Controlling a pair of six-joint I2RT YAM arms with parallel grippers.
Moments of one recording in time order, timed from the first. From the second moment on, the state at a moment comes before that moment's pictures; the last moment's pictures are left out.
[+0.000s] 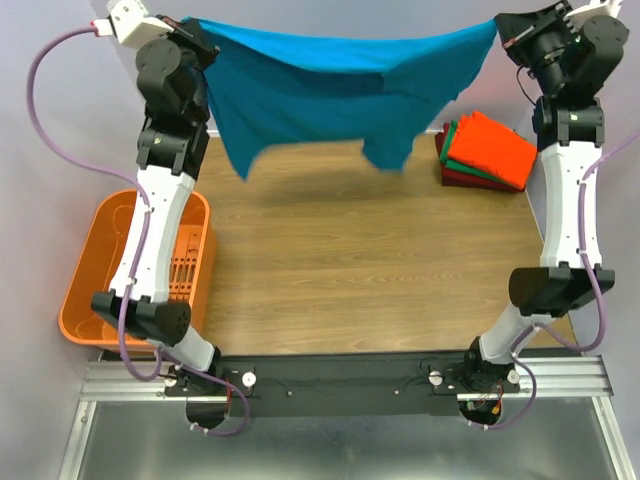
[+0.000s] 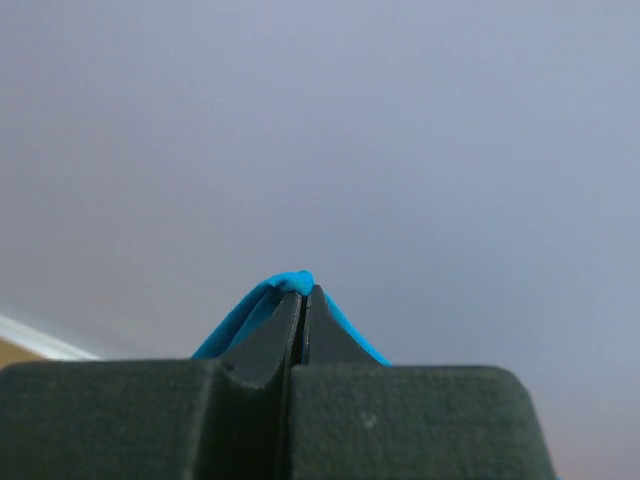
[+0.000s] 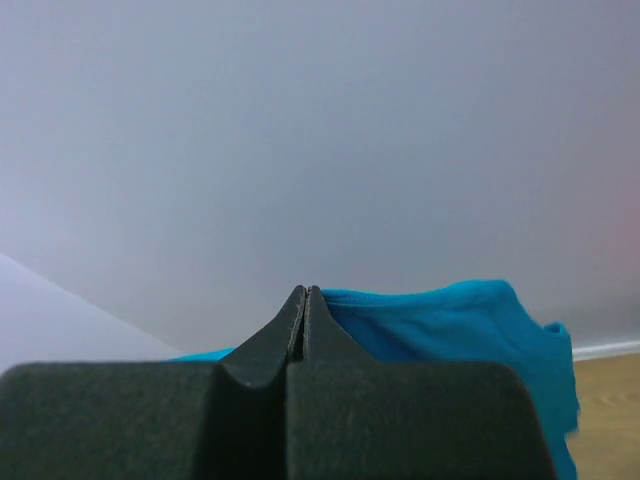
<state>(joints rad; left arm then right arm) -0.22 1.59 2.01 -0.12 -0.44 -0.54 -0.07 1.76 2.19 -0.25 -0.22 0.74</state>
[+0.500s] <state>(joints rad) -0.20 1.28 1.17 -0.03 -0.35 -0.67 -0.07 1.44 1.26 -0.18 -0.22 0.74</state>
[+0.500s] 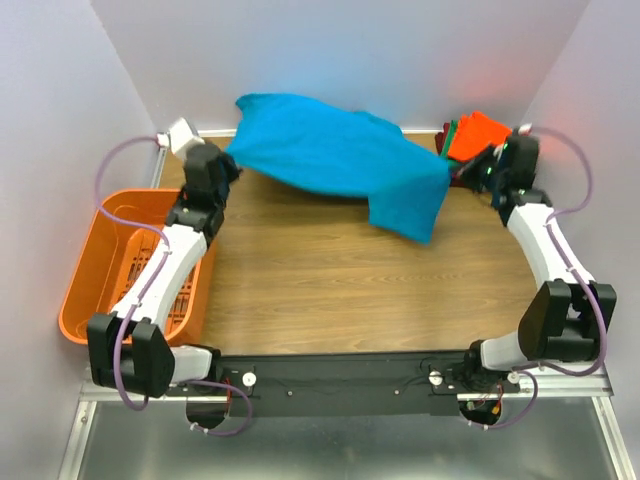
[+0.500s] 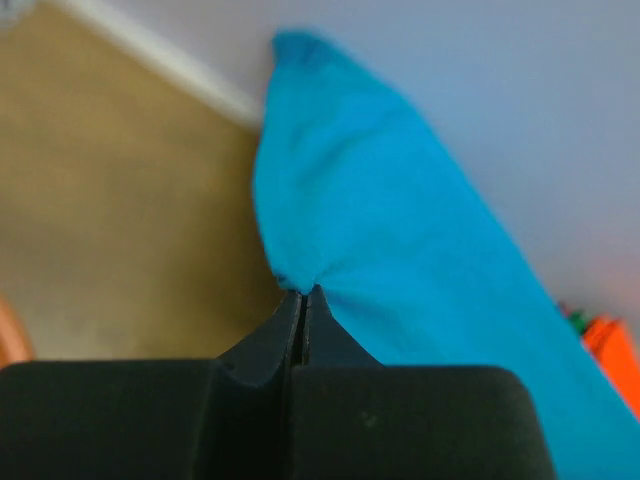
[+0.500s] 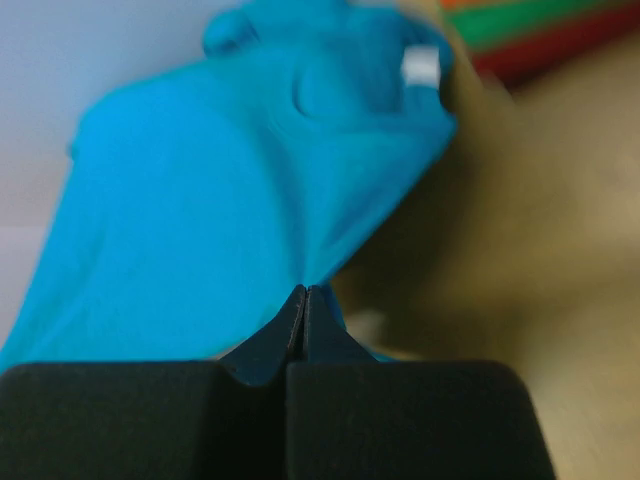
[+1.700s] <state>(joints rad) -0.19 1.34 0.73 -0.07 -0.38 -0.89 -0.07 1.43 0.70 -0.17 -0.11 0.70</state>
